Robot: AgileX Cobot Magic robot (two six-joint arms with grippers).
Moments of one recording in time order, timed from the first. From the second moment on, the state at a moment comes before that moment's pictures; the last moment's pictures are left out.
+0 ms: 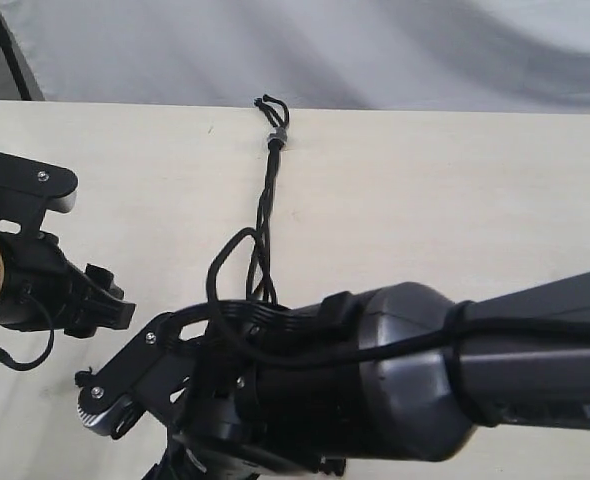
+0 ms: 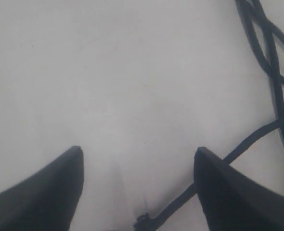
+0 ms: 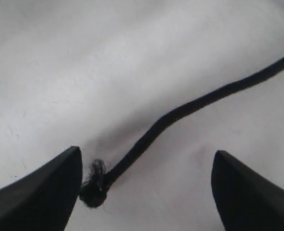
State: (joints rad) left arm -0.39 1.31 -0.53 0.44 0.27 -0.58; right arm 1.10 1.86 -1.05 -0.22 0.57 0.43
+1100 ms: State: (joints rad) left arm -0.39 1.31 -0.53 0.44 0.27 -0.59; right arm 0.85 1.94 -1.08 -0.77 0.81 0.57
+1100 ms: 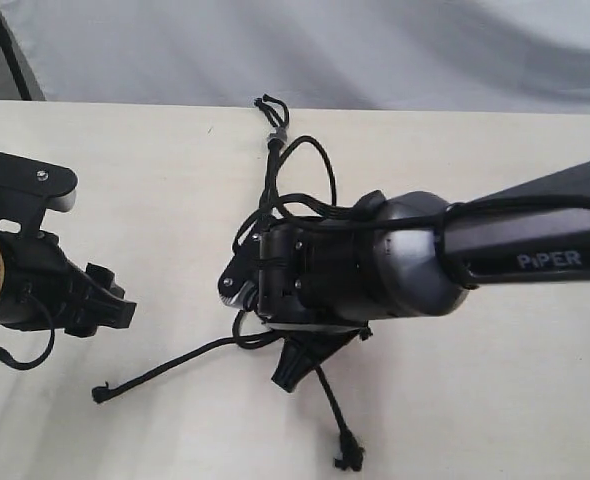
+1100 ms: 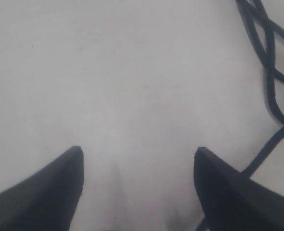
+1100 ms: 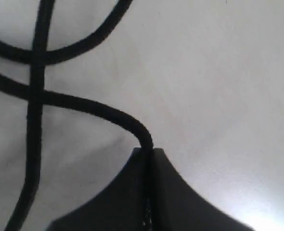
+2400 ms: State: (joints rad) left arm -0.39 1.31 -0.53 0.44 0.27 -0.59; right arm 0.79 1.80 -1.01 -0.13 0.68 -0.07
